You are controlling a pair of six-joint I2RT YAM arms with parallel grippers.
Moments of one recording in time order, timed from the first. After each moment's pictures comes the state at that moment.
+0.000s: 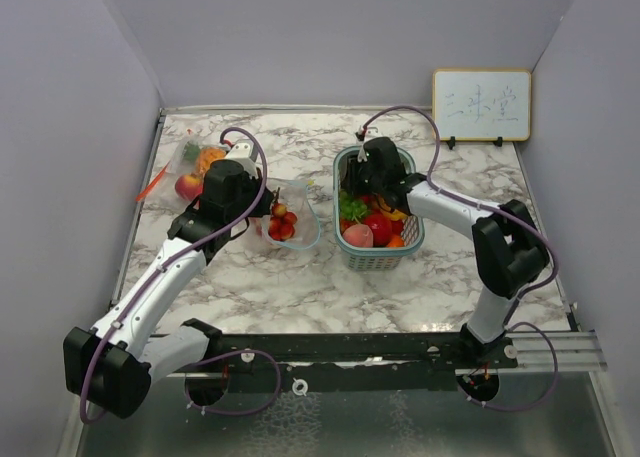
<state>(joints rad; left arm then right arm) -0.41 1.06 0.90 -0.34 0.01 -0.37 0.57 1.78 1.20 -0.03 0.03 0.31</state>
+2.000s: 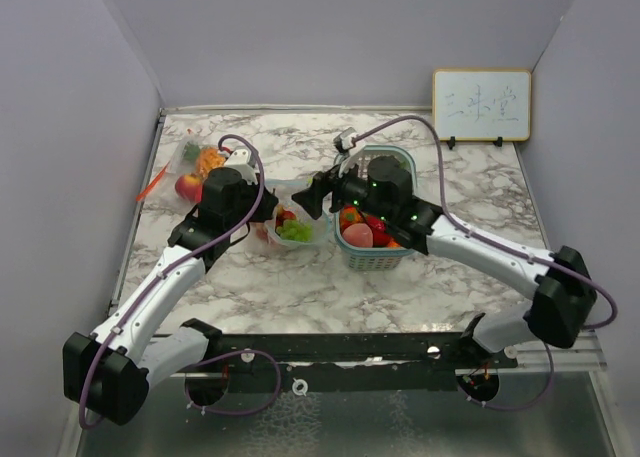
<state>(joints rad) -0.41 1.02 0.82 -0.26 0.06 -0.42 0.85 1.49 1.09 0.23 -0.12 0.26</state>
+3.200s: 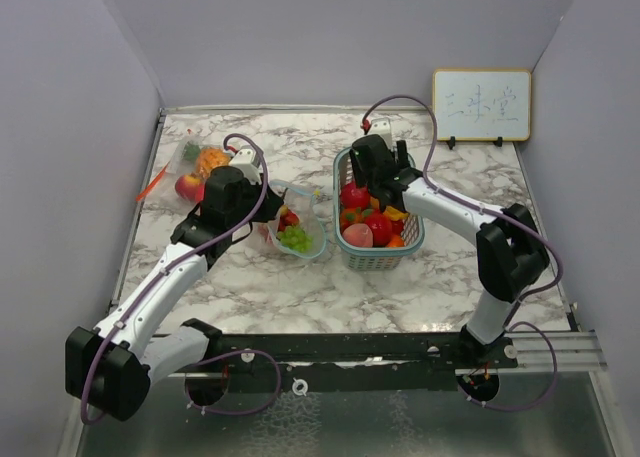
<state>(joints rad) -0.41 1.04 0.82 -0.24 0.13 -0.41 0.63 1.74 1.30 -0.21 0.66 0.19</state>
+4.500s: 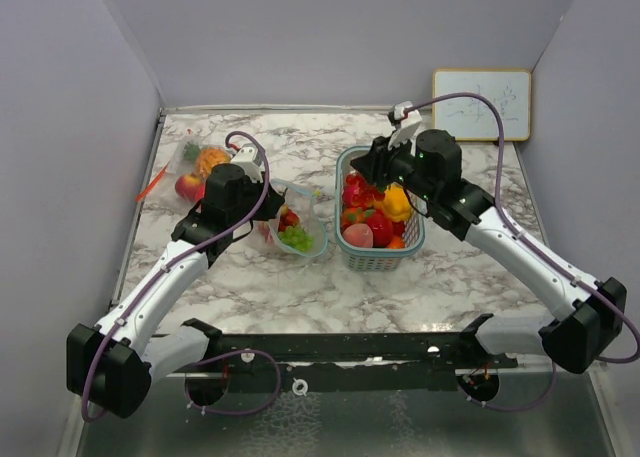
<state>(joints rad) -0.41 1.06 0.84 -0.25 0.14 -0.40 0.63 1.29 1.17 -0.11 0.01 0.20</state>
